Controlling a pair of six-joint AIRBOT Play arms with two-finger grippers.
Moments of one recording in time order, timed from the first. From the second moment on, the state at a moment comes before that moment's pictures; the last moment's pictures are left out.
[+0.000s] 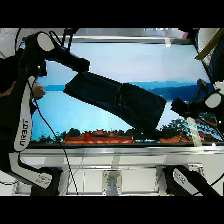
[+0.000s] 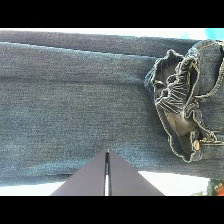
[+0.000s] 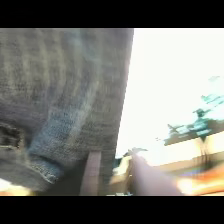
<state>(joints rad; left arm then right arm) -0.24 -1.65 1.95 1.20 -1.31 -1.35 -0.26 -0.99 0.82 -1.23 1.10 1.67</state>
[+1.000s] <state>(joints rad) -0.24 -1.65 1.95 1.20 -1.35 -1.35 -0.54 -1.39 0.63 -0.53 1.00 1.09</state>
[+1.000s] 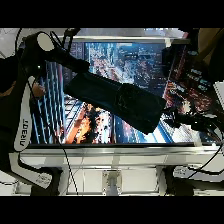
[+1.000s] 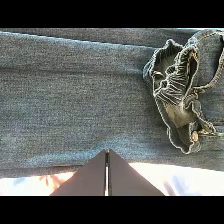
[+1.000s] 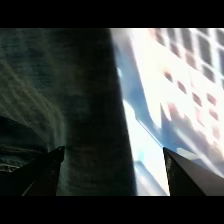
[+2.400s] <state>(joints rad) -0.44 -1.57 1.93 1.20 -1.37 -1.36 -0.88 -1.10 1.15 -0.99 1.65 1.30</state>
